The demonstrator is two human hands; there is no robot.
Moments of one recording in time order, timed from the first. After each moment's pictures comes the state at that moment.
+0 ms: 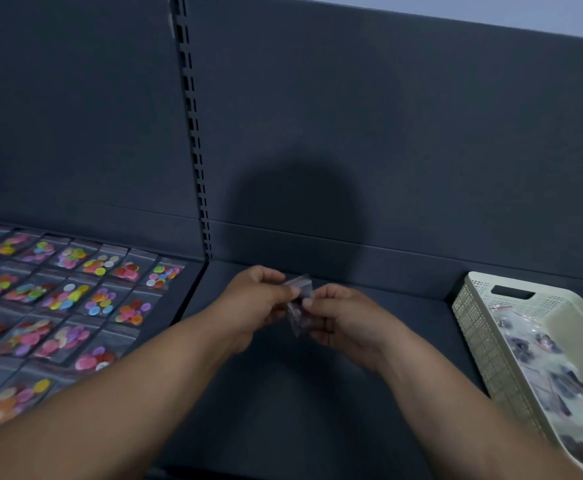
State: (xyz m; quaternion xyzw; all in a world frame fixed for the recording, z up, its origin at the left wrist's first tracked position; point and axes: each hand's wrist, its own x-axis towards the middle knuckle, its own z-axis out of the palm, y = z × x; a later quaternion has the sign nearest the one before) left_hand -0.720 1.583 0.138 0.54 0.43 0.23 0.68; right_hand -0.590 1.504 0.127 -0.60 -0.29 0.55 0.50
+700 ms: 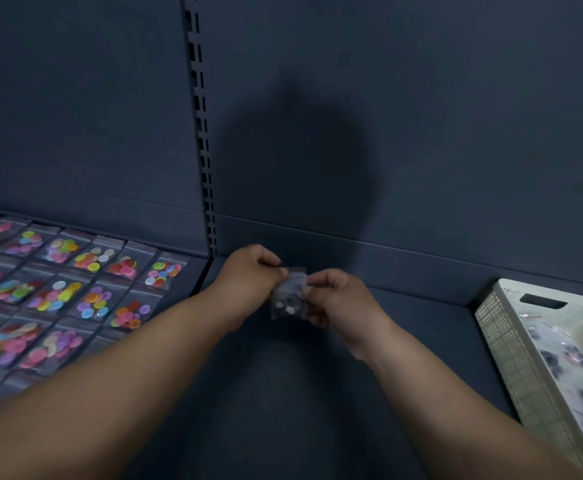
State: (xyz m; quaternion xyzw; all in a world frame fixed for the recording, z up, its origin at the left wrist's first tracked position) left_hand -0.718 1.641 0.124 0.64 0.47 0.24 0.56; right_hand -0.601 1.555 0.114 -0.68 -0.29 0.44 0.51
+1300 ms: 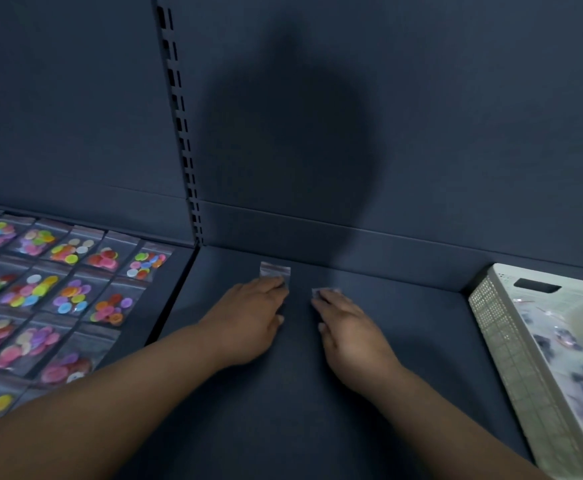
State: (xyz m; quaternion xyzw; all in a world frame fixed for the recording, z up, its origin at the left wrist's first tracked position) left_hand -0.726 1.621 0.082 0.95 0.28 -0.01 0.17; right_hand -0.576 1.504 0.064 -0.76 -0.62 0.11 0.16
